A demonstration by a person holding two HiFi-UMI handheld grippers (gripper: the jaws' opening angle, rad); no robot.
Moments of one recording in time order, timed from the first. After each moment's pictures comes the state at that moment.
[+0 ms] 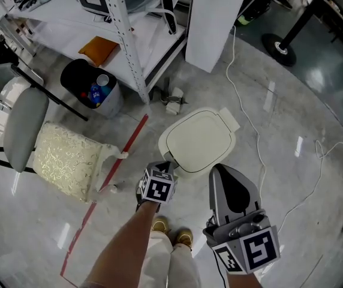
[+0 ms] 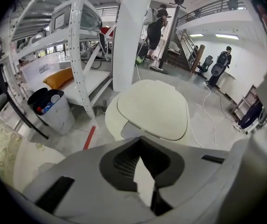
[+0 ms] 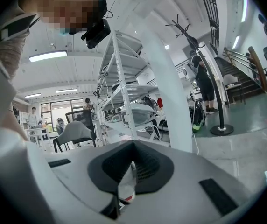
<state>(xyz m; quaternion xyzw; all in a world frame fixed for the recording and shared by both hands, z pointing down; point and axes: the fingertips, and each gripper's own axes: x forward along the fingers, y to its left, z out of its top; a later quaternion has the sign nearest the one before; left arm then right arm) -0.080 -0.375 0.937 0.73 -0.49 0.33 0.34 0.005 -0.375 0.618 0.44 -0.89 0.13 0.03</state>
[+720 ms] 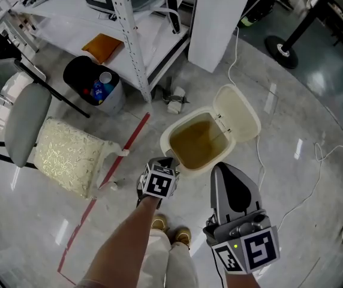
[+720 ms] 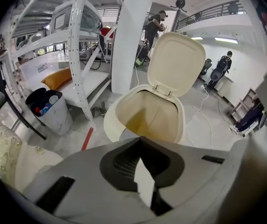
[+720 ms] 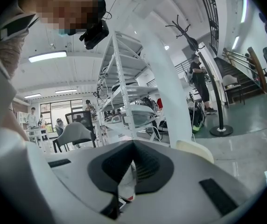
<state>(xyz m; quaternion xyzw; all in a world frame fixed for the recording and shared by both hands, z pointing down) -0.077 -0.385 0.923 0.74 -0.48 0.32 0.34 0.004 -0.376 0.611 0.44 -0.89 0.13 0.03</state>
